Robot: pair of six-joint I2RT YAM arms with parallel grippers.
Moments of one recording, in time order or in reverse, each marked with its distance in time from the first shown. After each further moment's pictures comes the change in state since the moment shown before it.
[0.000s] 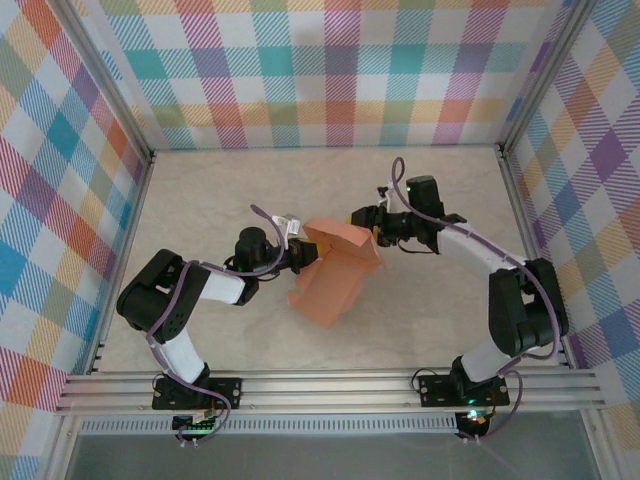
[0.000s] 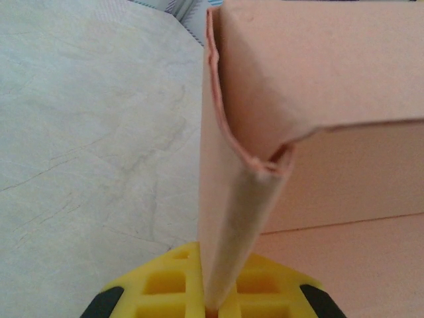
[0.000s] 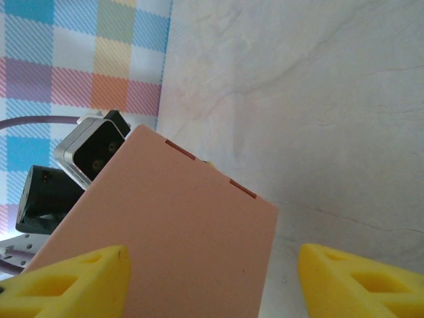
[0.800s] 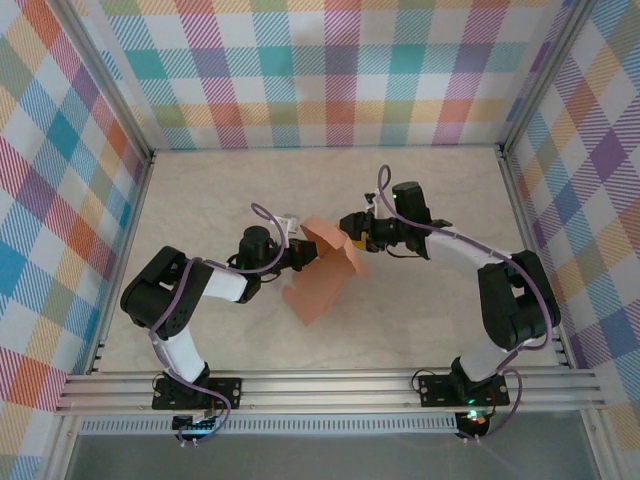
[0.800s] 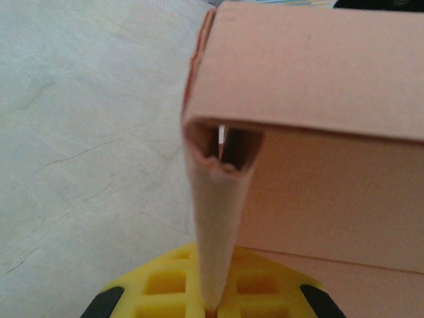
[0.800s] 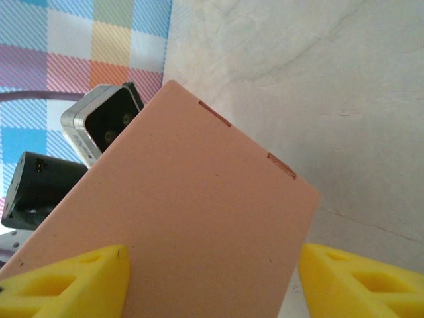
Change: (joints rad) left arm -0.001 0.028 0.026 -0.085 -0.096 -0.033; right arm 0.063 0.040 -0.032 0.103 0.037 0.060
